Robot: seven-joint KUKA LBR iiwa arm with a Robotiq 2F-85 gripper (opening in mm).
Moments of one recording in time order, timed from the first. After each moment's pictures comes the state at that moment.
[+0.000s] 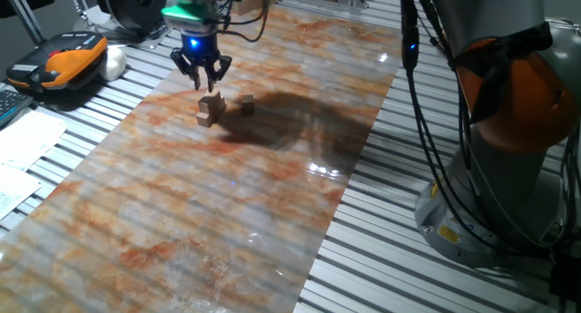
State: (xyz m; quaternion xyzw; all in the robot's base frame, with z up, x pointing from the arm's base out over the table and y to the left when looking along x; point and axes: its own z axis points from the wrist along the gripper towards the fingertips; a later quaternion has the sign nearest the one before) arm 0.641 -0.035 0.118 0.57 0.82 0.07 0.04
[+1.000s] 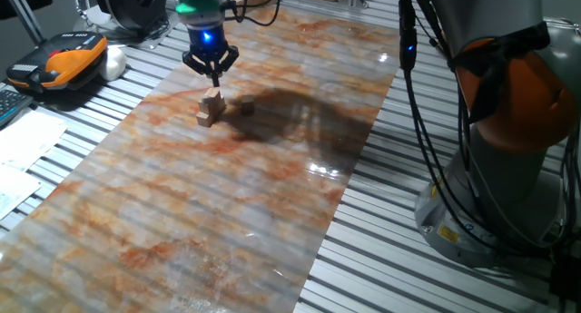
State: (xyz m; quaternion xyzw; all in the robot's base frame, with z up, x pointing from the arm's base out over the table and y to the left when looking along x) arm 0.621 -0.054 0.116 0.42 0.91 0.00 0.02
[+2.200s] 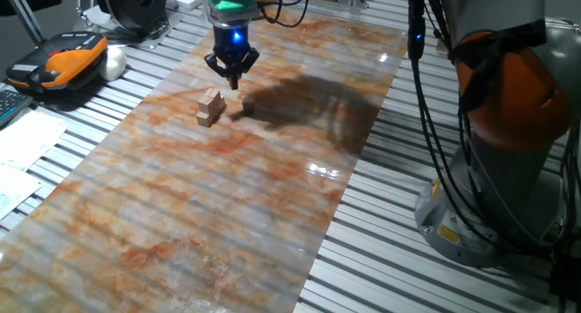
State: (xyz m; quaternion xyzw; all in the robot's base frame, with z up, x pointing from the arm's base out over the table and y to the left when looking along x) arm 0.591 -0.076 0.099 0.36 0.93 0.04 0.02
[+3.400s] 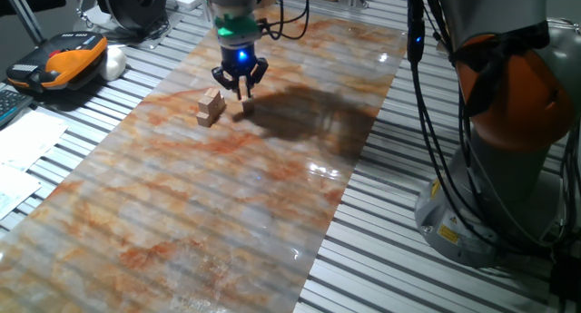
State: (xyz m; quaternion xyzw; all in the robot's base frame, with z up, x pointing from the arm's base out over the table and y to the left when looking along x) arm 0.578 -0.086 0.070 0.41 0.91 0.01 0.03
